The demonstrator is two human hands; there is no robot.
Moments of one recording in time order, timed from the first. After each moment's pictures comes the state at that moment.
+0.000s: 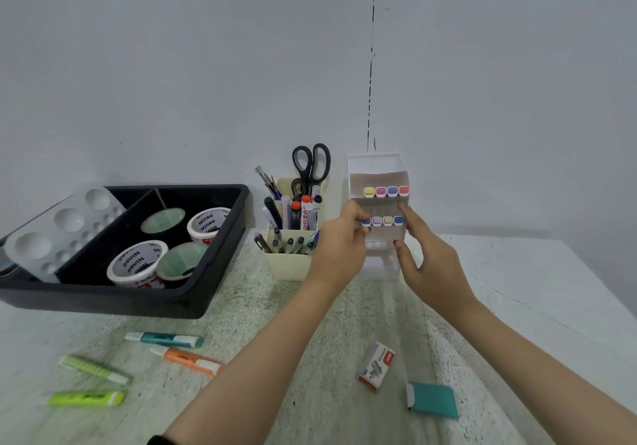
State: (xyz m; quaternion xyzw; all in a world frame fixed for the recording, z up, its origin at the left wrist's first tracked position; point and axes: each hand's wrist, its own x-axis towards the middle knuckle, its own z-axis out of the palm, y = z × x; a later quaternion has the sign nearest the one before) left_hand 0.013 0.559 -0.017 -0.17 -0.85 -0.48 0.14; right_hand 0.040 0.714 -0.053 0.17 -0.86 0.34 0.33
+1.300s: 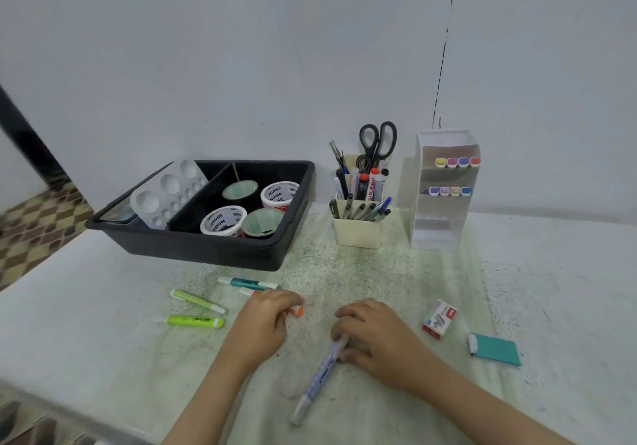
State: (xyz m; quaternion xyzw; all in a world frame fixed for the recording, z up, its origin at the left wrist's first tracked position) left_hand 0.132 0.339 -0.105 -0.15 -0.95 -0.23 0.14; right_hand 0.142 0.569 -0.103 0.38 -0.89 0.23 0.06
